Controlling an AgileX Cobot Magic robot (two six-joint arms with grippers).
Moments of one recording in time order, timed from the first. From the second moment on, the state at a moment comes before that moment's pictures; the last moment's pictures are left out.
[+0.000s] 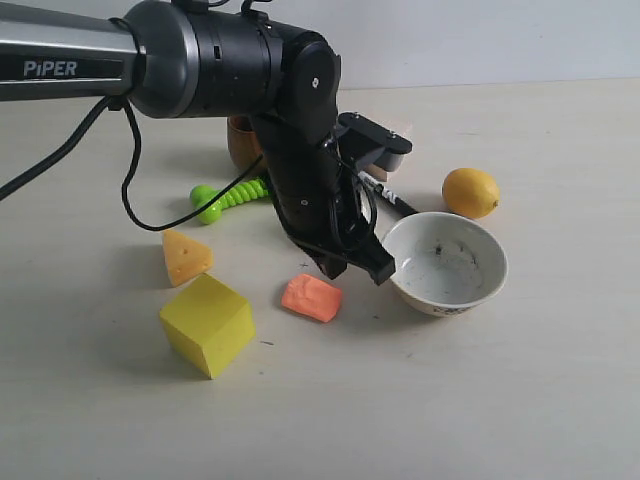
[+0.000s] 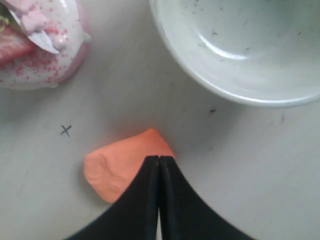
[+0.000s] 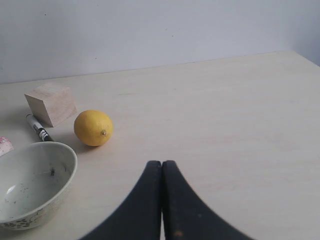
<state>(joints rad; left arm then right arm) -0.80 2.12 -1.60 -0.13 0.96 0.18 -0.08 0.01 0.00 0.13 0.35 -0.05</state>
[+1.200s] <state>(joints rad) -0.80 2.18 -1.60 -0.05 0.93 0.18 -0.08 0.01 0.00 0.13 0.35 -0.05</state>
